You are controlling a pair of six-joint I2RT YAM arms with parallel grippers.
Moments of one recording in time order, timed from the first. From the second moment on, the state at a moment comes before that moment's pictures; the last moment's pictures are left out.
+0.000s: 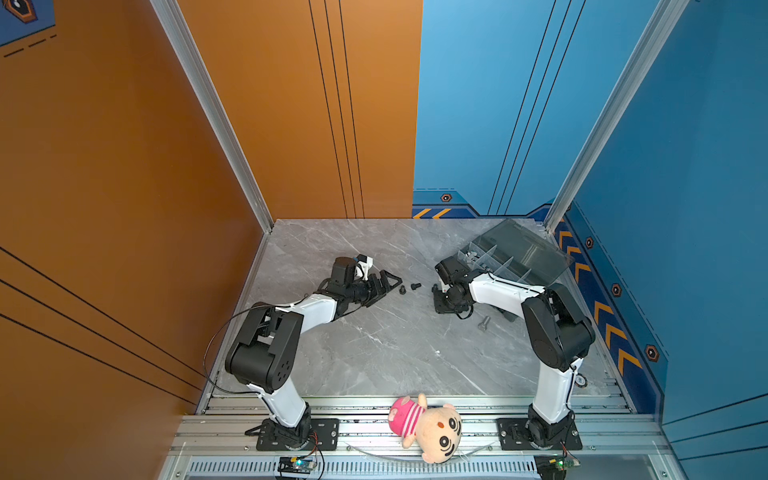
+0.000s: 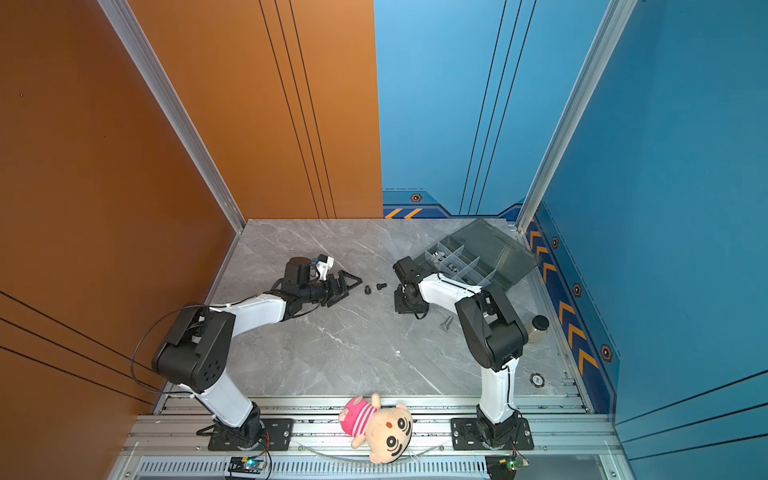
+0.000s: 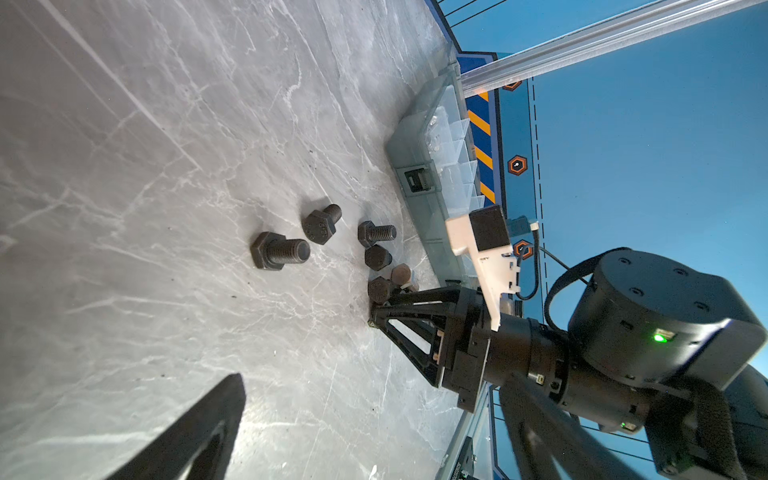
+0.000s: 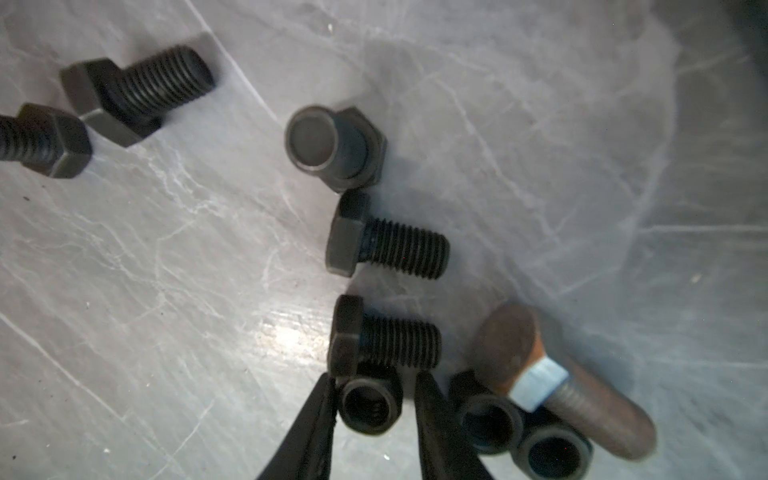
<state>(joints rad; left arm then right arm) -0.31 1.69 0.85 0.26 0.66 -0.86 0.52 1.91 1.24 -0.56 -0.03 0.45</state>
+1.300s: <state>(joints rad) -0.31 1.69 0.85 0.26 0.66 -0.86 0.08 1.61 1.19 -0.59 -0.13 0.39</state>
